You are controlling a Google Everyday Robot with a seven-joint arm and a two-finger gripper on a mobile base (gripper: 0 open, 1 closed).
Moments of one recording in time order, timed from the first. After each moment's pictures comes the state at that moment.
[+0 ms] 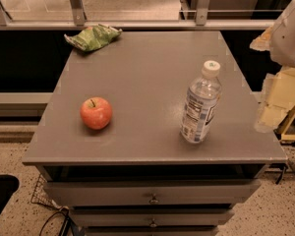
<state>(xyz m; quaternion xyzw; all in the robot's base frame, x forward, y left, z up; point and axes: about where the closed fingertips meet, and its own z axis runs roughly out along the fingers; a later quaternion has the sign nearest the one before) 0.438 -0.216 0.978 -0.60 0.78 -0.04 0.16</state>
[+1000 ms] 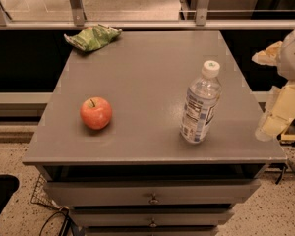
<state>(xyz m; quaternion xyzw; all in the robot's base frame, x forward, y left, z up) 0.442 -0.229 0.948 -0.59 0.78 0.03 0.21</state>
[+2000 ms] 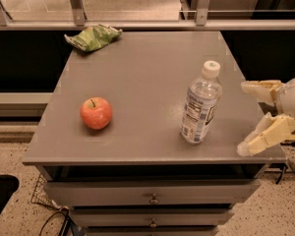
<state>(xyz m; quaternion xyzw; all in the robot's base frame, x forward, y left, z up) 0.440 -0.208 0.899 -0.50 0.73 0.25 0.39</state>
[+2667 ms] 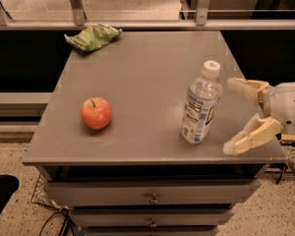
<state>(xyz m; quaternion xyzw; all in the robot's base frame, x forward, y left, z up) 0.443 -0.178 0.906 -0.49 0.67 0.30 0.47</state>
